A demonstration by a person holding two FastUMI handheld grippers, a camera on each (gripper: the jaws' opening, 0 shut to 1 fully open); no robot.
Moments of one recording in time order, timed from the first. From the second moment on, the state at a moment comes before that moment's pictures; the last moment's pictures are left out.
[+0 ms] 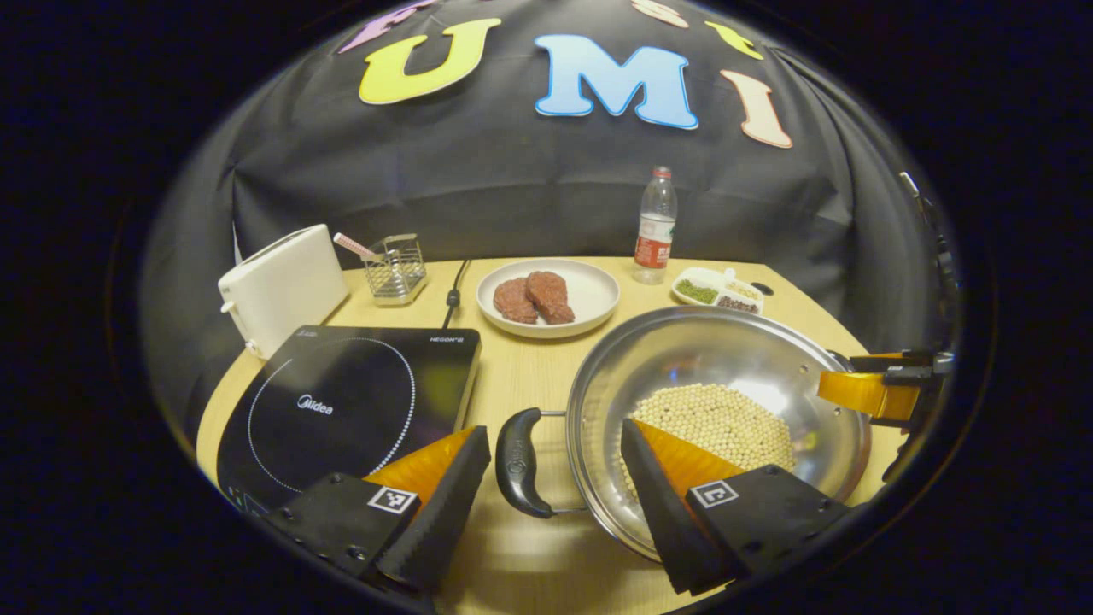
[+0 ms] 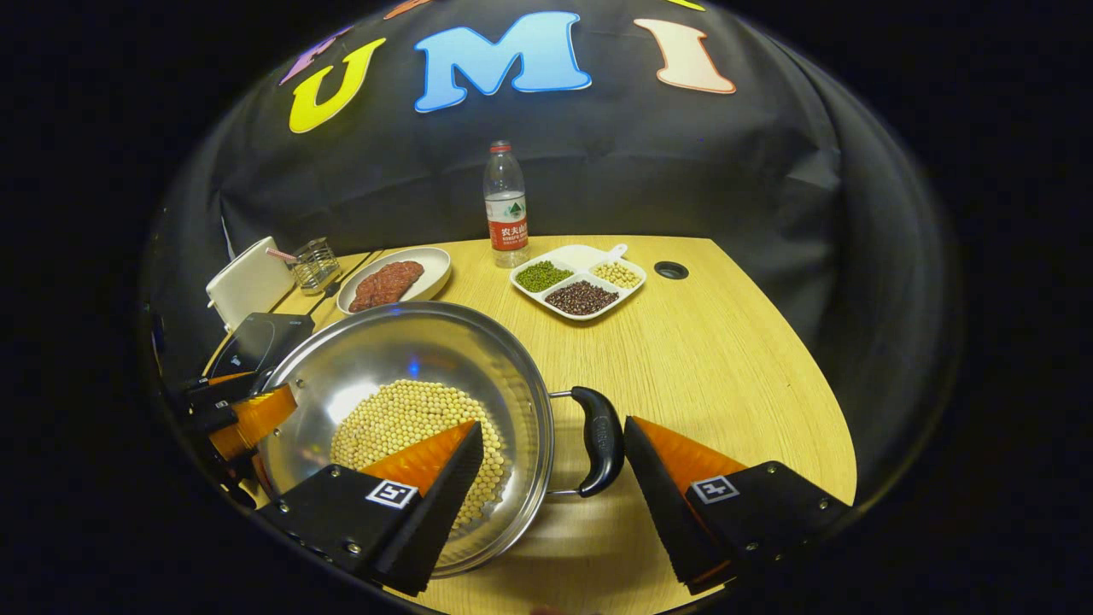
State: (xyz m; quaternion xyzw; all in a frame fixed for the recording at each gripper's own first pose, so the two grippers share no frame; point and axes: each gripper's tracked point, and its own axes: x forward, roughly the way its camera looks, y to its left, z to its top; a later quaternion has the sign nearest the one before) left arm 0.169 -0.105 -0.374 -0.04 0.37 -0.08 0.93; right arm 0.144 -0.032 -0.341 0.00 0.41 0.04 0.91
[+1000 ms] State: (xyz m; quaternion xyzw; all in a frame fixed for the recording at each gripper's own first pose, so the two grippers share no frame) left arm 0.181 -0.072 -0.357 -0.02 0.35 -0.06 0.93; right arm 0.135 -0.017 -0.319 -0.02 0.41 0.00 0.91
